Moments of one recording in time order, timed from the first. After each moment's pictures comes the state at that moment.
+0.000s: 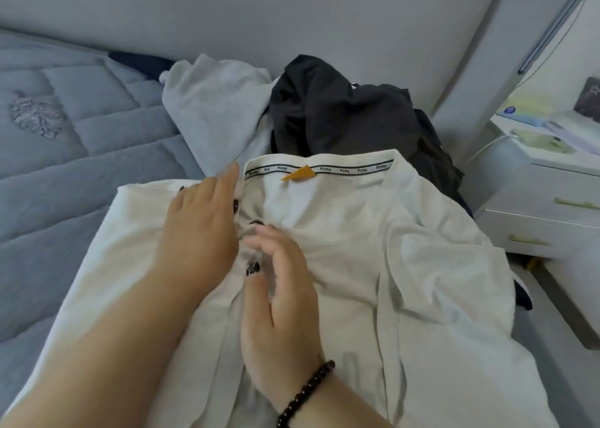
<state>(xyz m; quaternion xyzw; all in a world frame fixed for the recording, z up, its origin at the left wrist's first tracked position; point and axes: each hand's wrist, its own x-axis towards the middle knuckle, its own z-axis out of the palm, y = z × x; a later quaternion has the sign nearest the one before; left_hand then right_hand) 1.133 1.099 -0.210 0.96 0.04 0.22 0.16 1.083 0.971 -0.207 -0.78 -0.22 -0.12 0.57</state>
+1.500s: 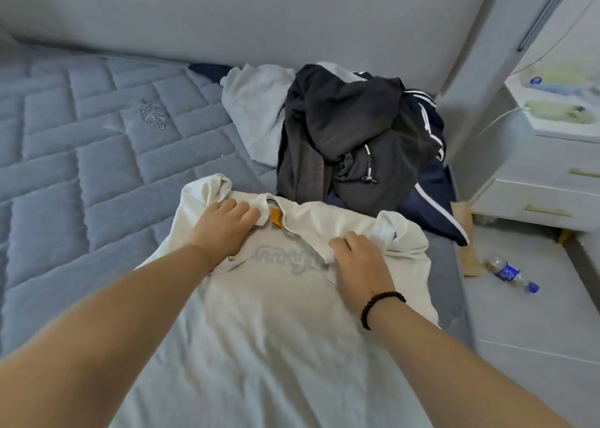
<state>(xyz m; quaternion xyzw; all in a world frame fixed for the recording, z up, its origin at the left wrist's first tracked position) 1.017 1.068 -0.174 0.98 -0.09 0.16 -0.06 1.042 0.806 -0.168 -0.94 -0.31 -0.03 0.11</state>
